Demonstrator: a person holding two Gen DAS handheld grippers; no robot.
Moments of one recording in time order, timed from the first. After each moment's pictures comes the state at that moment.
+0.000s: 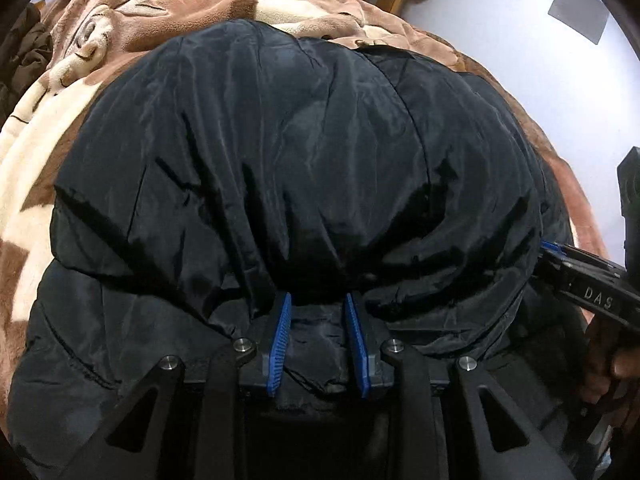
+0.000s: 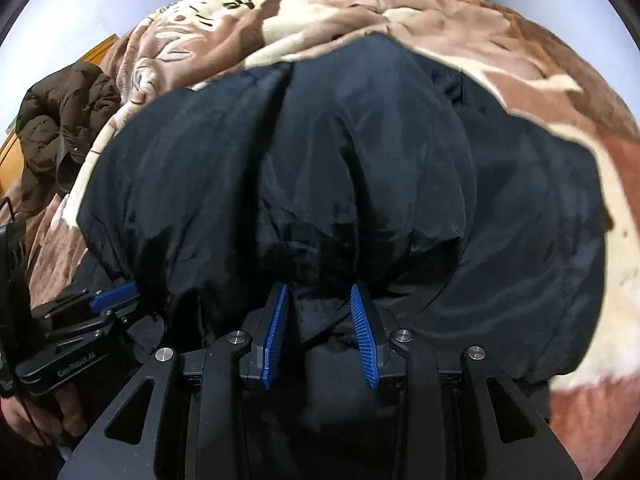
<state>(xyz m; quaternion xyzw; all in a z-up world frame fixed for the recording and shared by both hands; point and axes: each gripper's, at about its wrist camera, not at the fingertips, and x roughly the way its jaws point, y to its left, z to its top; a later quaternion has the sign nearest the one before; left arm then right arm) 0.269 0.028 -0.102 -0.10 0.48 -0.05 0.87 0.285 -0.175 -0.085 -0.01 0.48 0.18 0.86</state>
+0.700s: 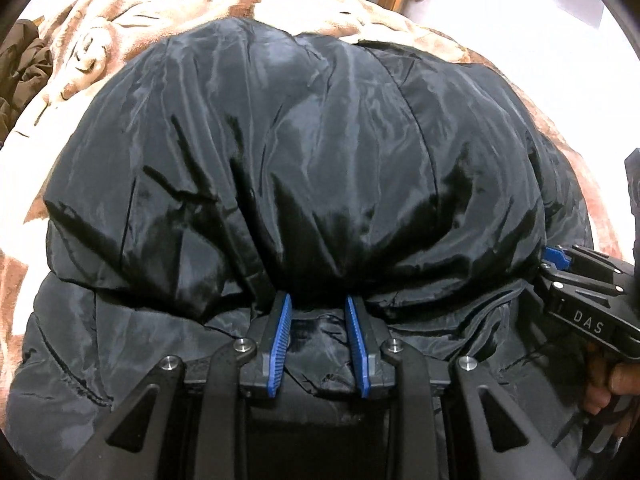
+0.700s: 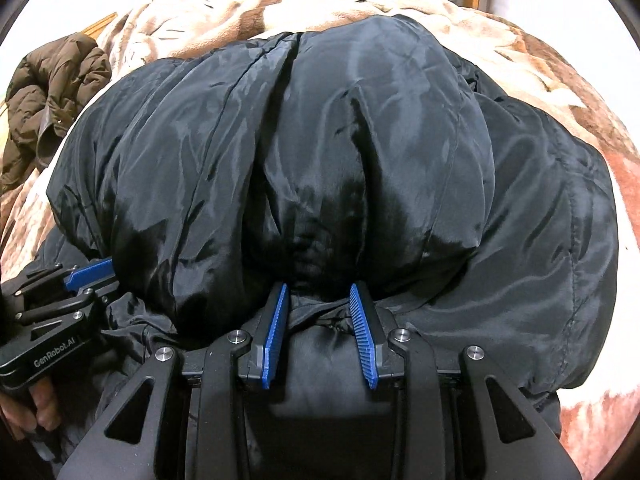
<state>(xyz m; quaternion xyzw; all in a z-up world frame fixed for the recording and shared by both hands) 0.273 0.006 -0.109 -0.07 0.47 -0.04 0.88 0.283 -0.163 -0.096 -0.06 0.47 0.16 0.86</state>
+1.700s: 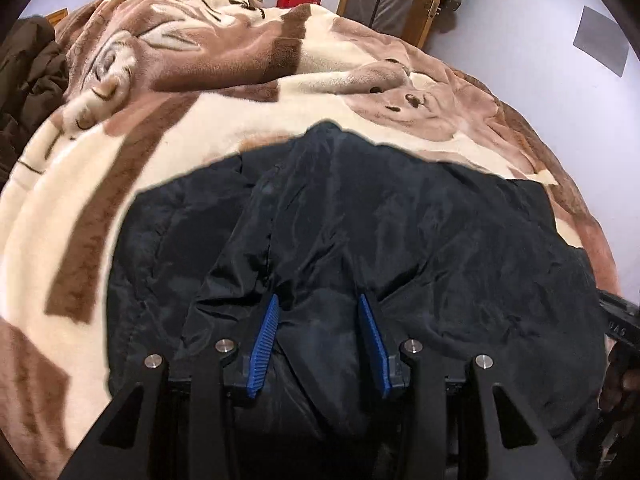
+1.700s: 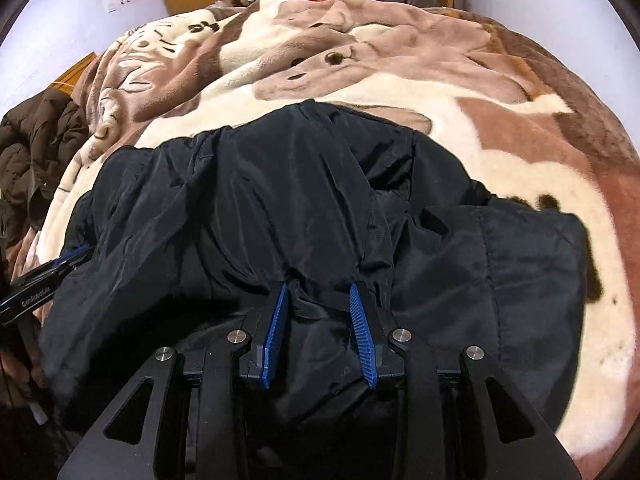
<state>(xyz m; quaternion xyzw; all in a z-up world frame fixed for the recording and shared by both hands) 0.327 0.075 -0.064 -0.10 0.43 -0.01 0.90 0.346 -0.205 -0.054 -0.01 0.46 0.14 0.88</state>
